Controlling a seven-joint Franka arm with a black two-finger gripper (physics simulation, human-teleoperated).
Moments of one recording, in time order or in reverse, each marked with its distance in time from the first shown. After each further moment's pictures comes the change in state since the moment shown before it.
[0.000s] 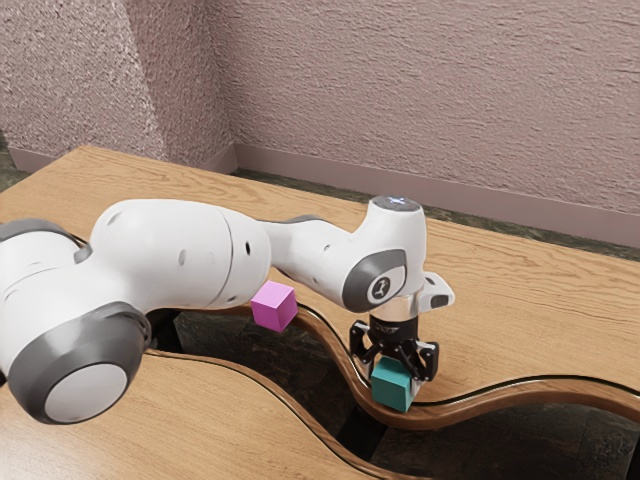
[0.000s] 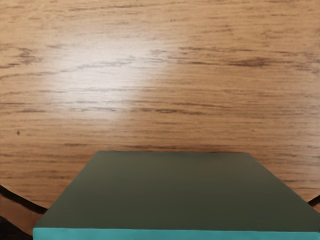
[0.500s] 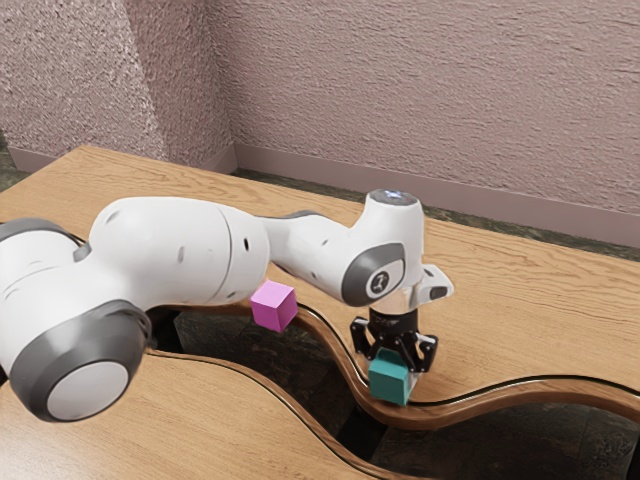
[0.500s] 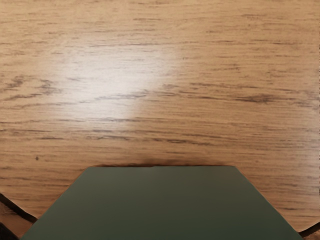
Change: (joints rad) arm 0.012 -0.010 0.011 0.014 0.005 0.013 -0.017
